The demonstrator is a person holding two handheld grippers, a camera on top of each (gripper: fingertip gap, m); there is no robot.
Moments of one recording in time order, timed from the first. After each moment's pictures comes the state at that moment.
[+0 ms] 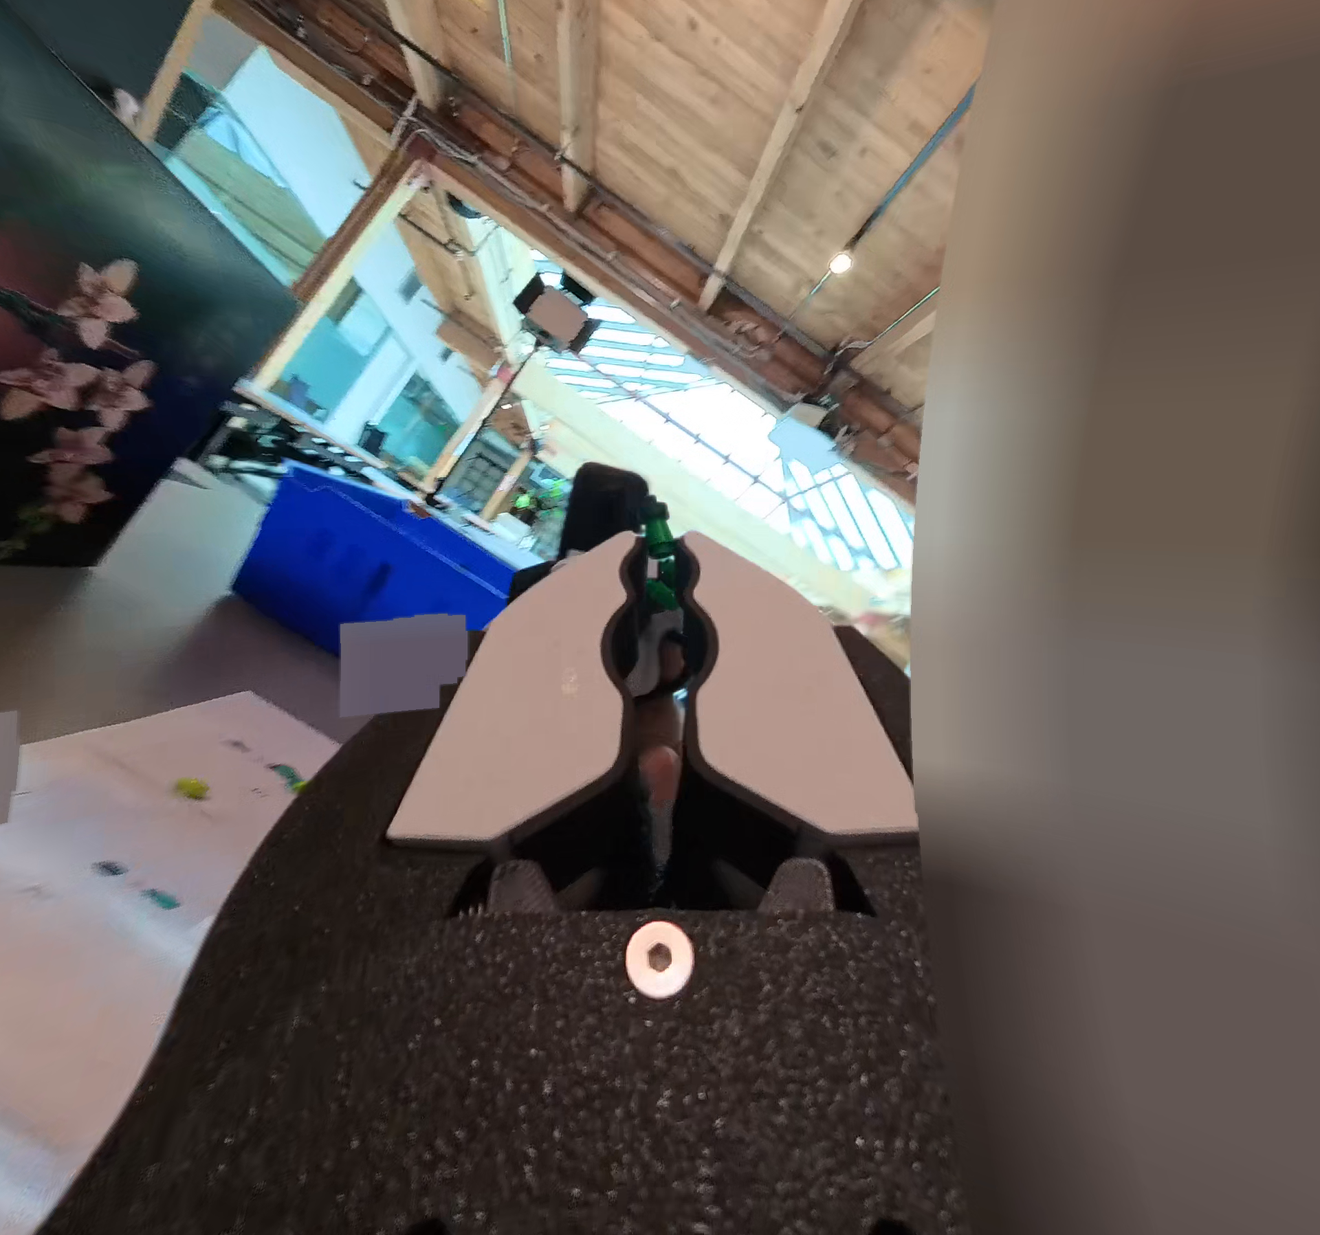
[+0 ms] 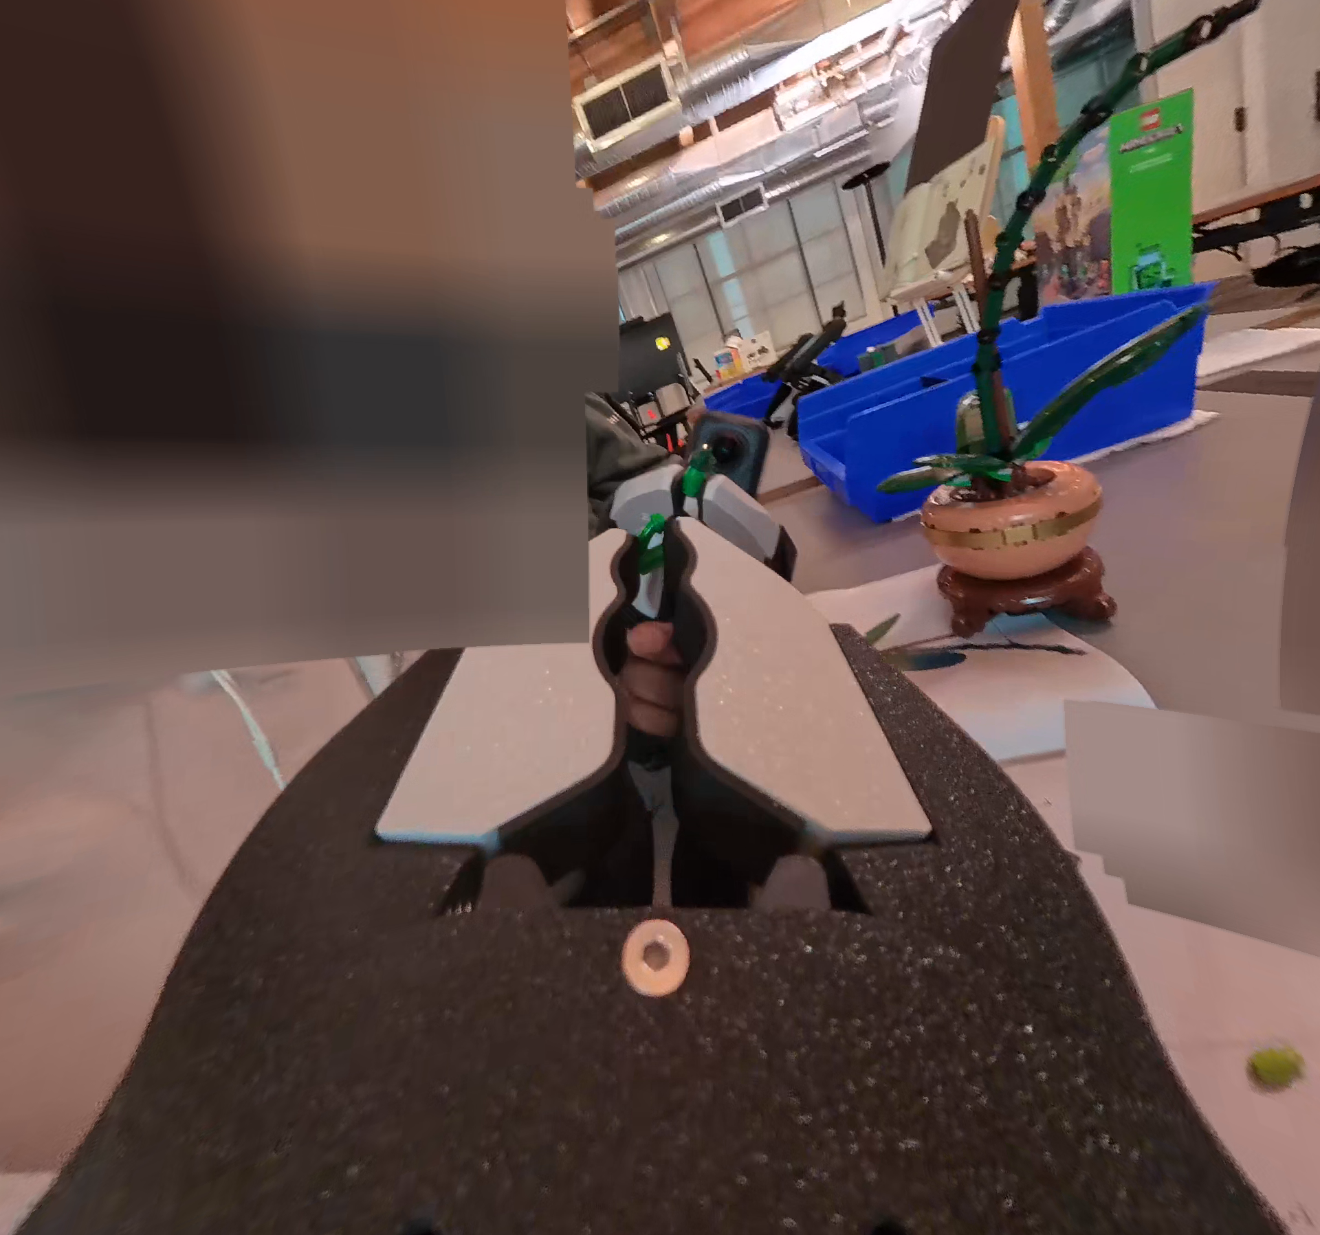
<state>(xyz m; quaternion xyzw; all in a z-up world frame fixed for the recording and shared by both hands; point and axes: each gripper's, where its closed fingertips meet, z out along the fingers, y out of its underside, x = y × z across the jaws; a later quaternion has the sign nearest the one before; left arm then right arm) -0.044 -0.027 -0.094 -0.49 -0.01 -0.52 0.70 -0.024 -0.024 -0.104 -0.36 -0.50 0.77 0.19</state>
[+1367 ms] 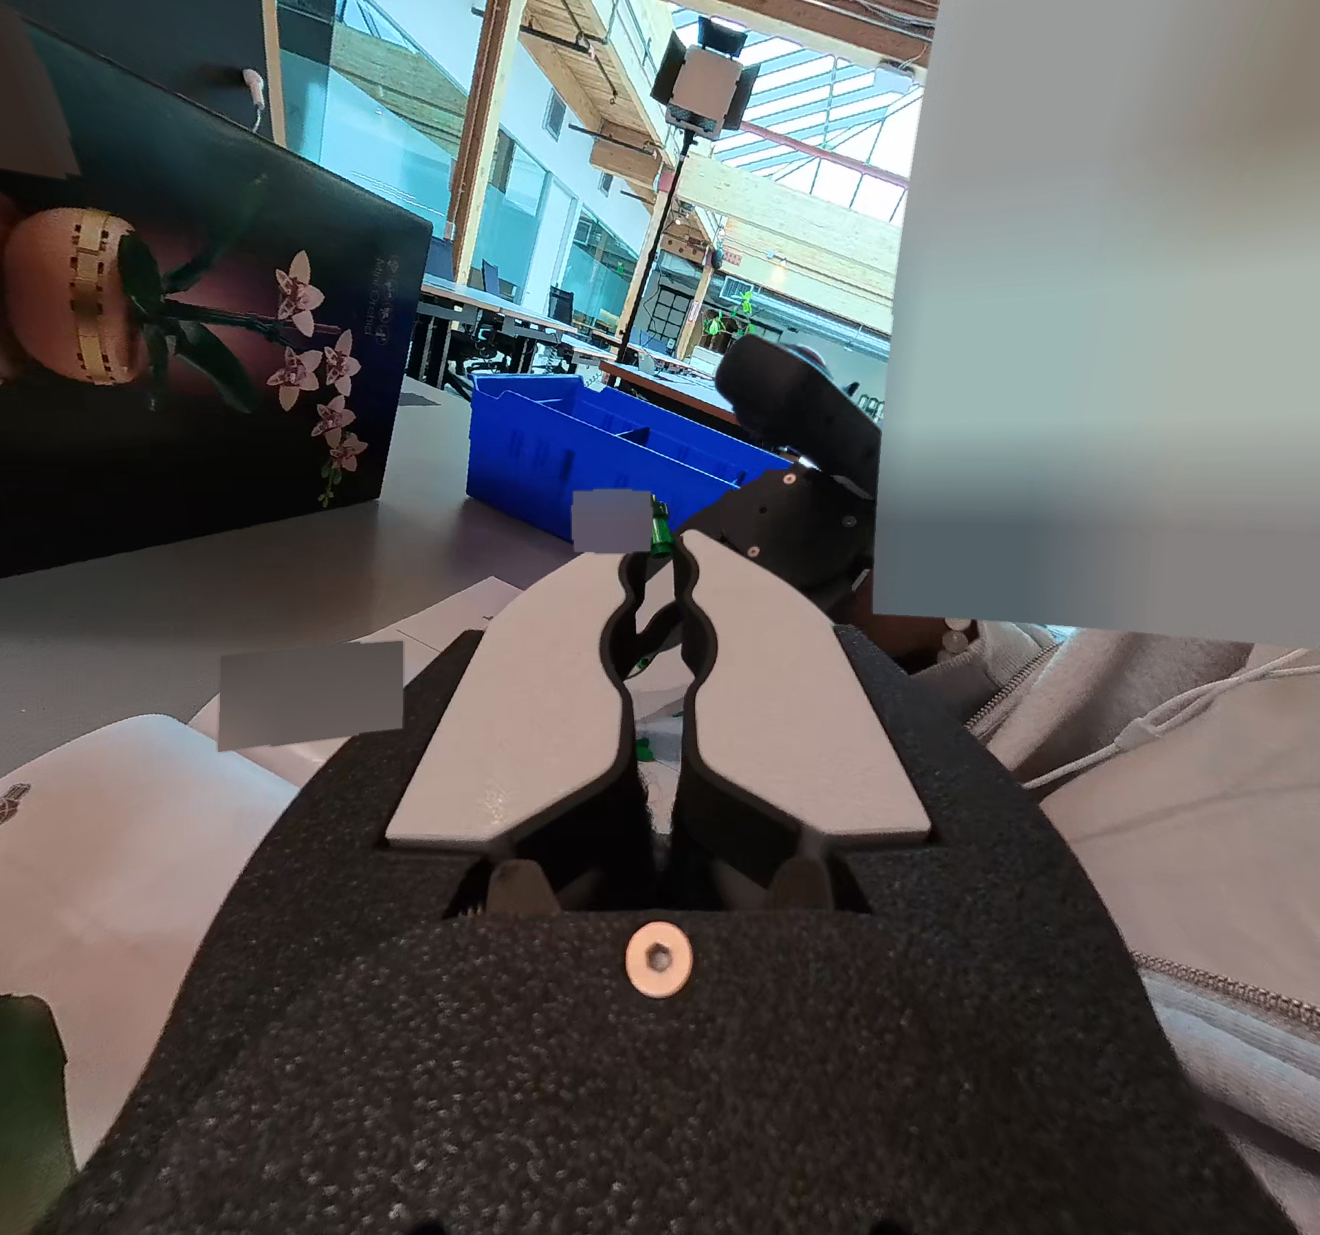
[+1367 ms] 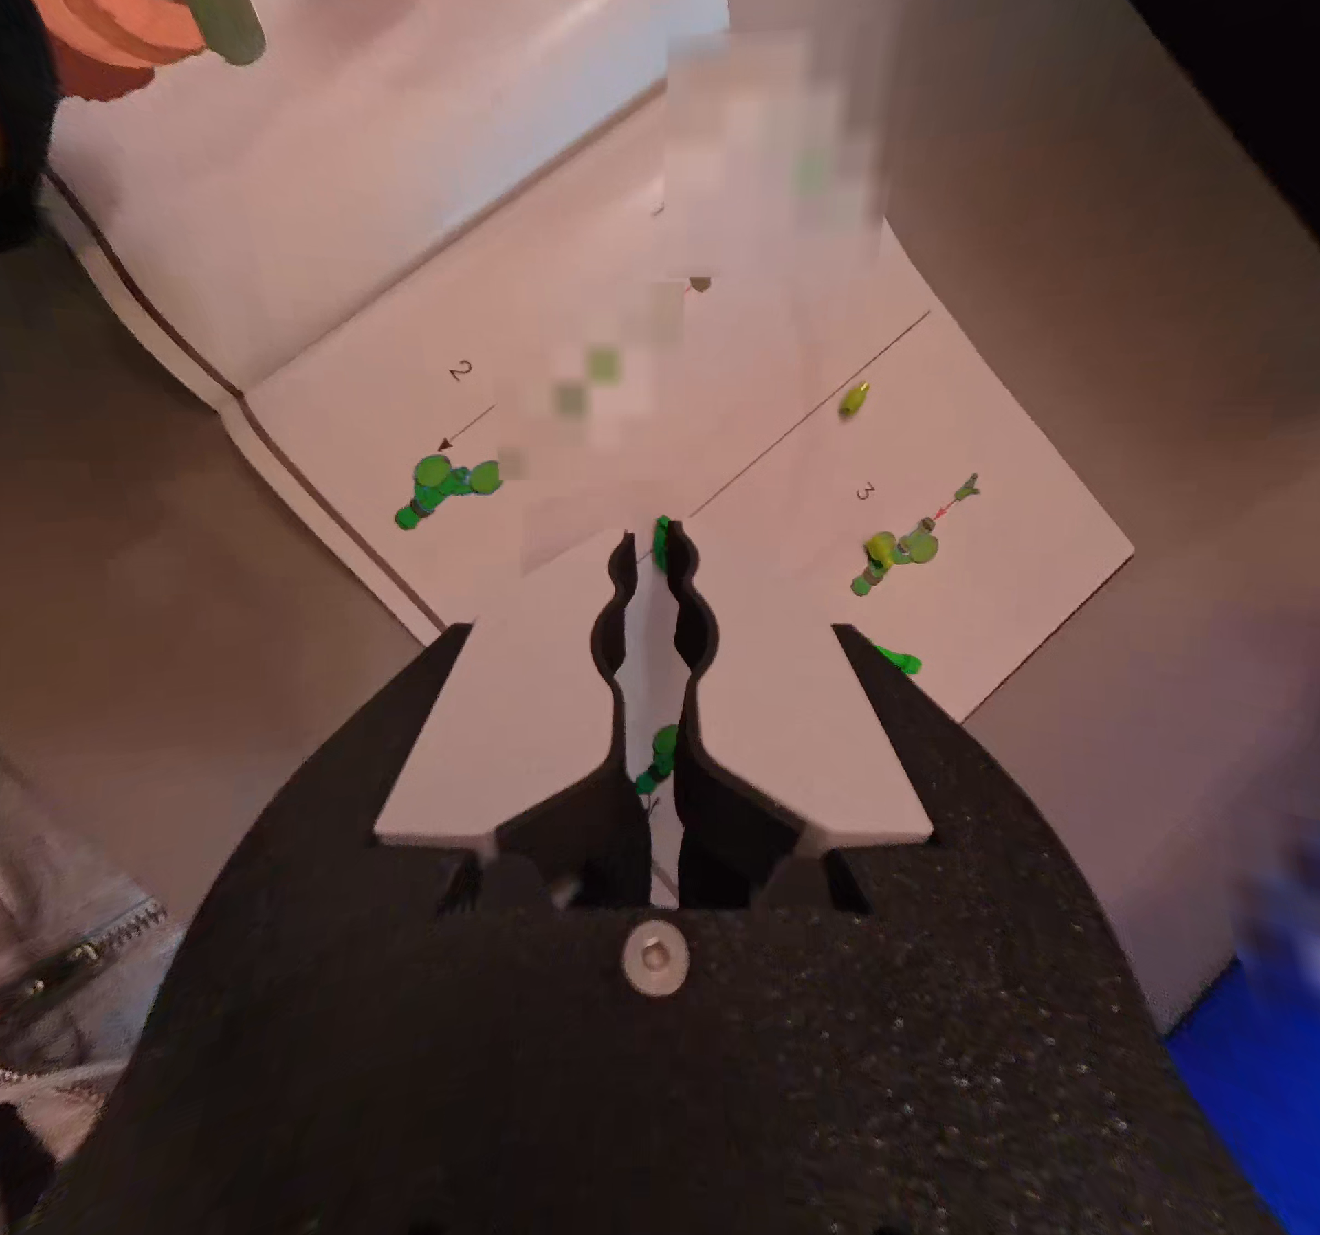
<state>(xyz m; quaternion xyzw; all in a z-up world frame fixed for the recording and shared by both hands) -0.056 -0.030 -0.129 -0.63 0.07 -0.34 0.69 -0.010 0.023 -0.249 -0.68 -0.66 0.17 0.25</state>
